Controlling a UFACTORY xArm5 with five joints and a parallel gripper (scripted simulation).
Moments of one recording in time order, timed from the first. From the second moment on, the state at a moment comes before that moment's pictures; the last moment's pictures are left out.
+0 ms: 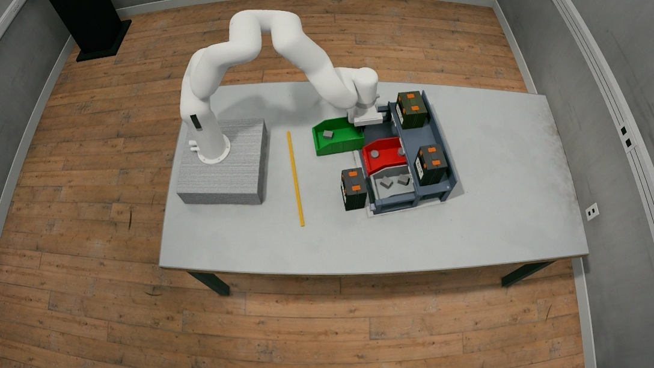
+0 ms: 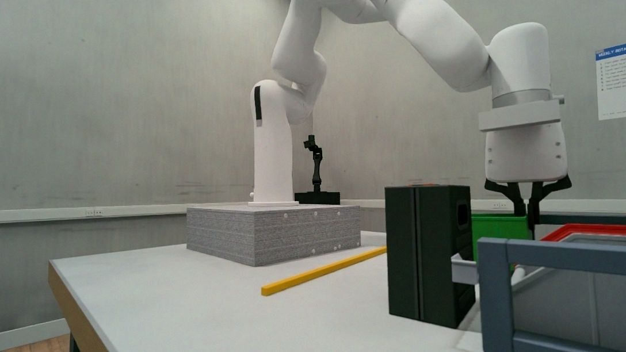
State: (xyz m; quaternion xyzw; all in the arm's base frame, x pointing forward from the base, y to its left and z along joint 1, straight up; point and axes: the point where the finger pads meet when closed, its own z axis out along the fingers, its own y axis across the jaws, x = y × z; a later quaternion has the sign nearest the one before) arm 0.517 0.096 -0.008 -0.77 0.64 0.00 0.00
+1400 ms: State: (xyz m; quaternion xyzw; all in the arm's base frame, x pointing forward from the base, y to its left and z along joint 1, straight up) arm 0.517 0.096 -0.008 -0.77 0.64 0.00 0.00
